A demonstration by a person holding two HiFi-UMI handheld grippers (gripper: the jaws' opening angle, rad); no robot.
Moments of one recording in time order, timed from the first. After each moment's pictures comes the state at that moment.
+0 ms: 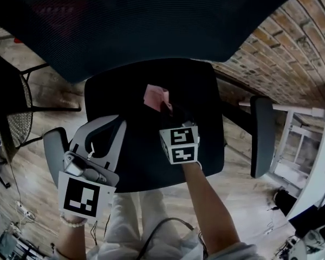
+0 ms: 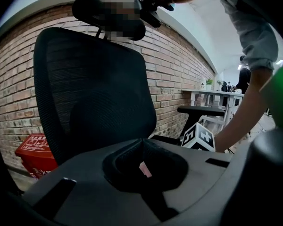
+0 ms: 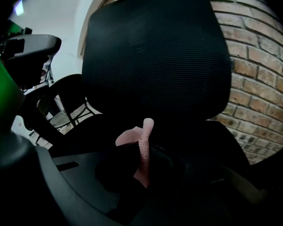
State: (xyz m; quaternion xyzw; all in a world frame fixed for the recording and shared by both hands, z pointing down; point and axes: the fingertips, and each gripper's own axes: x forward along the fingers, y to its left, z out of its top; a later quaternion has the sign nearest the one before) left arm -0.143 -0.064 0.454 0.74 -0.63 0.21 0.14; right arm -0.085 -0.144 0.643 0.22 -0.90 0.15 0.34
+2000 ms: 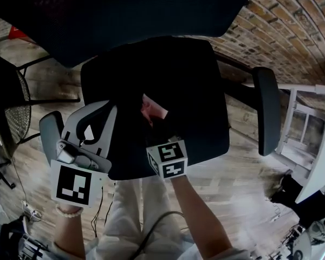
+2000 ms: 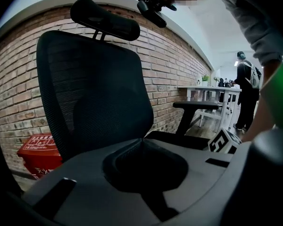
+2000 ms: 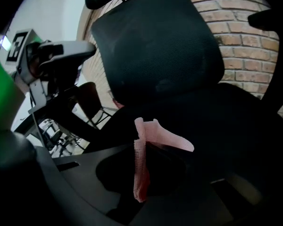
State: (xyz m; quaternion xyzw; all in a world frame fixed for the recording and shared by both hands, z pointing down) left arm -0.135 -0.036 0.467 0.72 -0.65 0.19 0.16; right arm -0.058 -0.014 0.649 0.18 -0.89 0.27 0.32
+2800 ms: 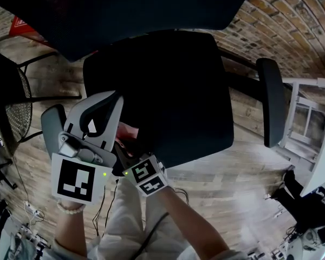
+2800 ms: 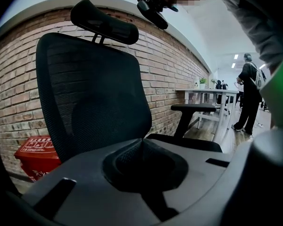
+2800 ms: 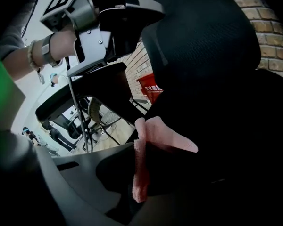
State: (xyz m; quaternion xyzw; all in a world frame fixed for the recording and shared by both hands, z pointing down) left arm -0.133 -0.035 0.464 0.73 -0.64 0.19 0.14; right arm -0.102 0.122 0.638 0.02 -0.90 0.28 0.32
